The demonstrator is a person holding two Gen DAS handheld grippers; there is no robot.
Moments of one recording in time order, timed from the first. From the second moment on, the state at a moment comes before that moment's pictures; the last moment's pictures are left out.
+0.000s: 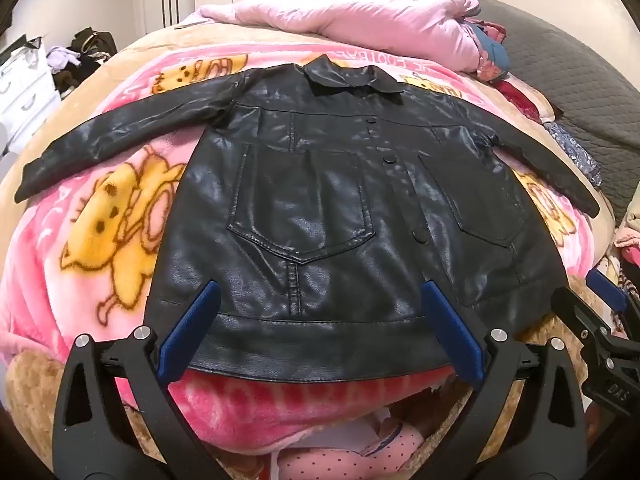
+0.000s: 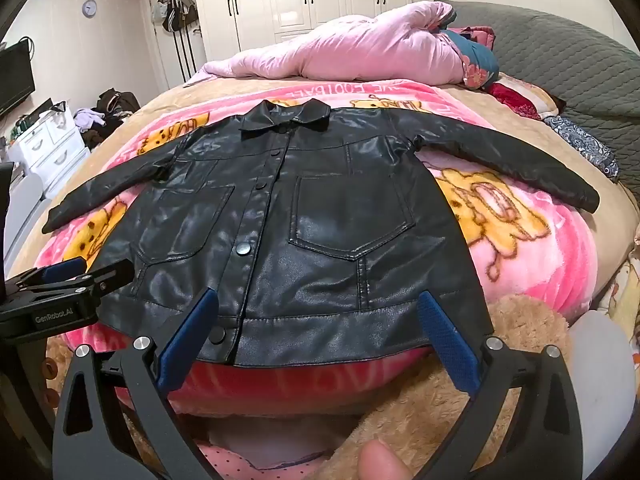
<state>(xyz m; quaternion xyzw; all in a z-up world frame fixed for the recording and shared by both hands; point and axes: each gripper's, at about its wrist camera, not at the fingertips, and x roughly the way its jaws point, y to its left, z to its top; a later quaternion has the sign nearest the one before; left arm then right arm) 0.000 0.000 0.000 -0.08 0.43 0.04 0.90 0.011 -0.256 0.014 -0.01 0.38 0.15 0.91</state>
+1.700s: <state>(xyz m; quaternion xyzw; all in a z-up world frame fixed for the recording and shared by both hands) 0.018 -0.002 0.002 -0.08 0.43 0.04 0.90 0.030 -0.256 0.003 0.01 0.41 0.16 0.90</state>
